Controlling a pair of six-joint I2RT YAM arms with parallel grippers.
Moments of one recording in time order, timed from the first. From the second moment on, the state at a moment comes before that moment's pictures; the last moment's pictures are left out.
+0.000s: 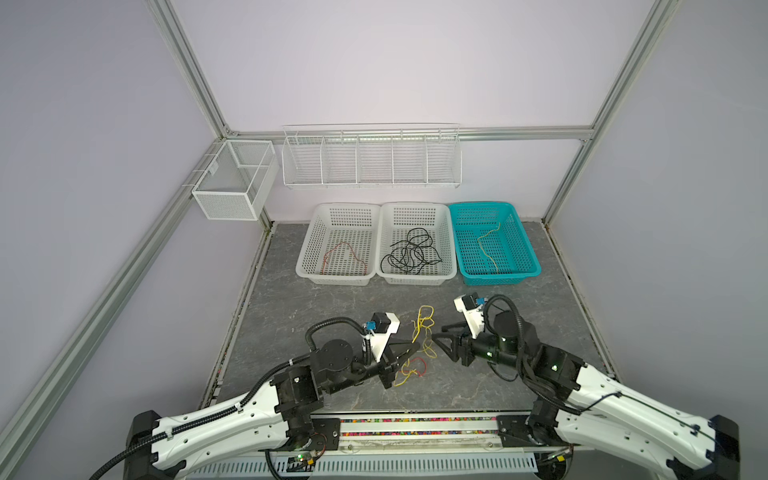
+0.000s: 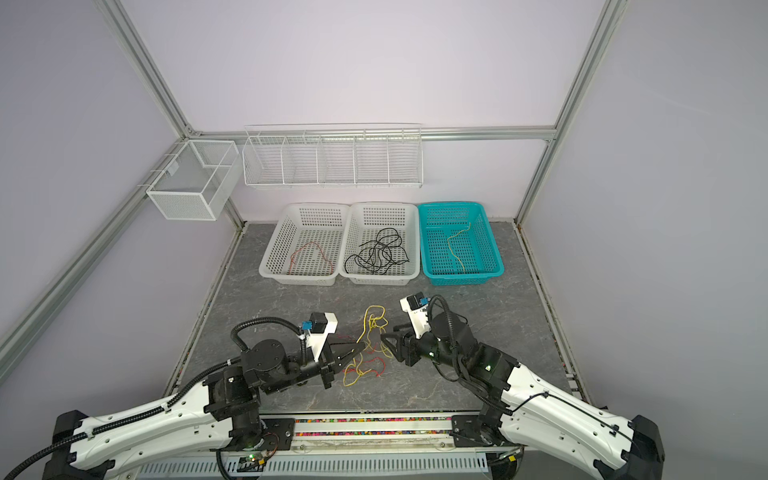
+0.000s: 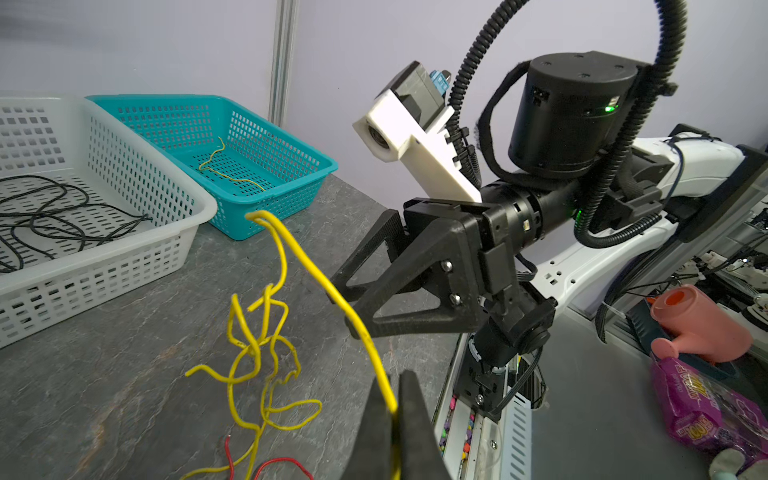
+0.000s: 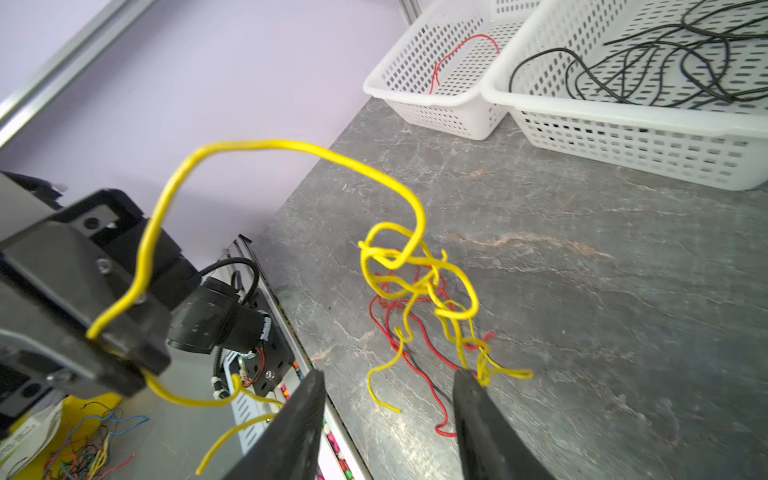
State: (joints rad) left arm -1.21 0.70 0.50 0.10 0.02 -0.34; right arm 0.94 0.80 0.59 -0.17 -0.14 0.52
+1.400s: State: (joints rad) left arm -1.21 0.74 0.50 0.27 0.05 -0.42; right arm 1.03 0.95 0.63 -0.01 0.13 0.57
